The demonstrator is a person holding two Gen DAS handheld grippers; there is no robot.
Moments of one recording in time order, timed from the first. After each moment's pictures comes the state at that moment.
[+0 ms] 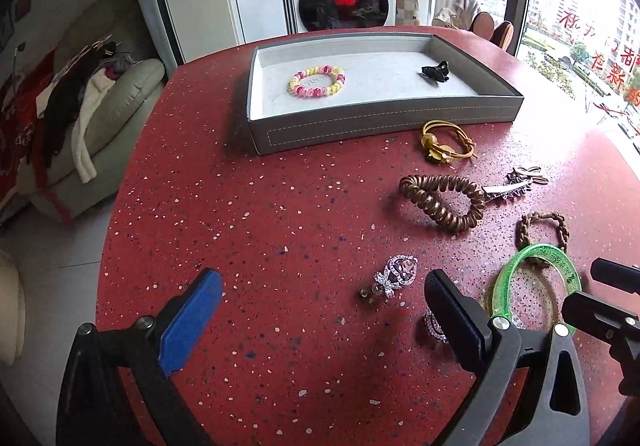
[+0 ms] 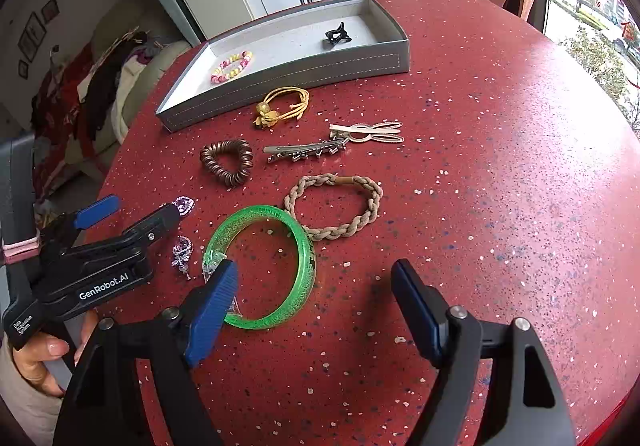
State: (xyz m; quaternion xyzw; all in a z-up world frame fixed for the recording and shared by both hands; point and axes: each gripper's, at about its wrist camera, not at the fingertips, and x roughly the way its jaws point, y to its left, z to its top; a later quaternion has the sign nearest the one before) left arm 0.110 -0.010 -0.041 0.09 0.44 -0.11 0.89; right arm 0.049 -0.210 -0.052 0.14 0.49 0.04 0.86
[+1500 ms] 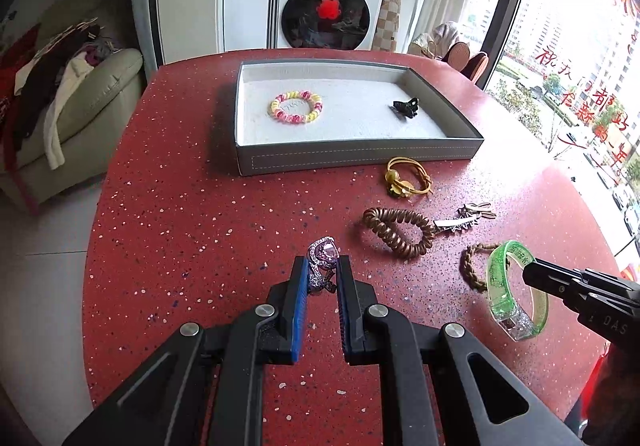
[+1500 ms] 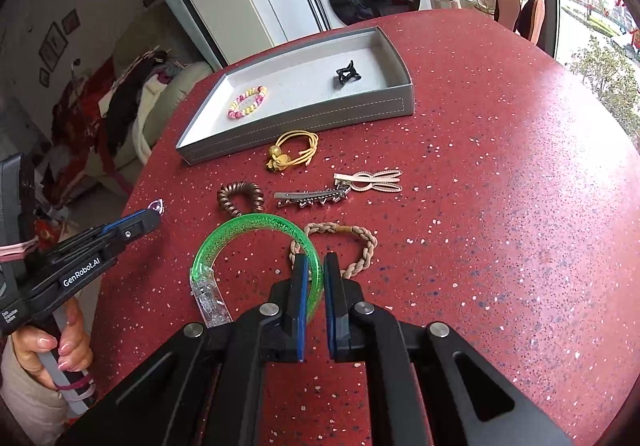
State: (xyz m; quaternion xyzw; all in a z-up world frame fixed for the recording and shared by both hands) left arm 0.109 0.010 -0.003 0.01 0.43 -0.17 0.88; right arm 0.057 -0.228 -0.027 0.15 0.45 0.07 0.88
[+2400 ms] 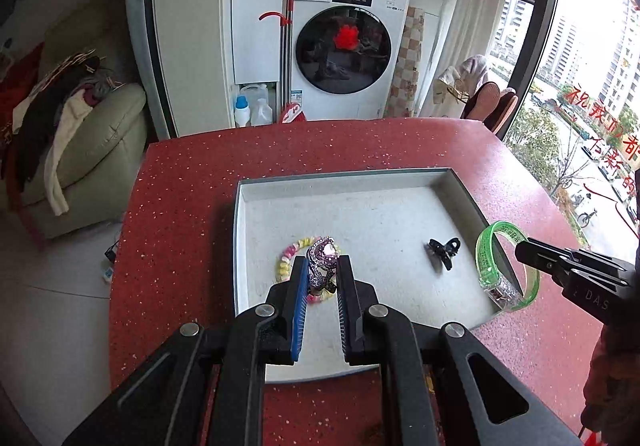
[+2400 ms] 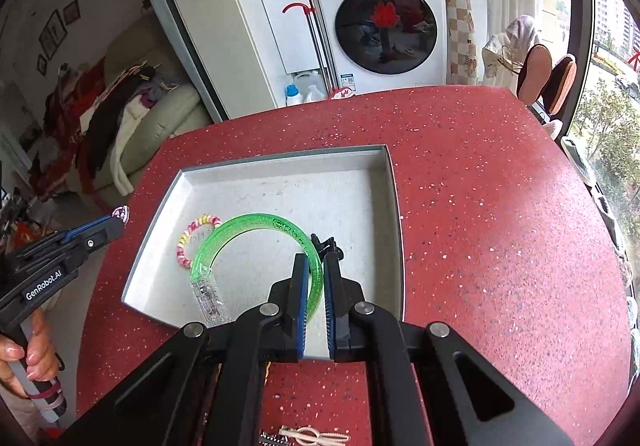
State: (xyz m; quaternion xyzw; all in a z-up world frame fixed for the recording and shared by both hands) left arm 0.278 -0.027 0.055 0.01 0.41 -0.13 0.90; right arm 0.261 -0.268 0.021 0.10 0.43 0.06 0.89
